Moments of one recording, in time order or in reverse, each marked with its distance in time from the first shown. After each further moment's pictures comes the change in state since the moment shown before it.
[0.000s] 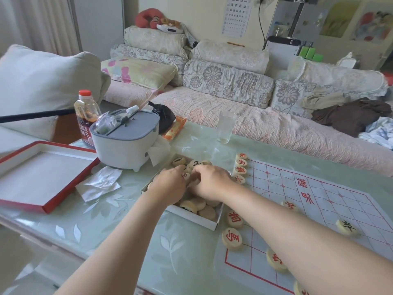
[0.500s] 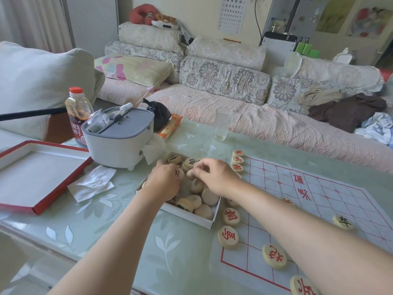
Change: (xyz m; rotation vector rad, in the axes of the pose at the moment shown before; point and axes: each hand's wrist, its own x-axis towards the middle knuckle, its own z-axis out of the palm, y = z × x) left_hand 0.005 0.002 0.000 -0.001 0.006 -0.085; right_hand -0.008 0.024 -0.008 0.355 0.112 0.001
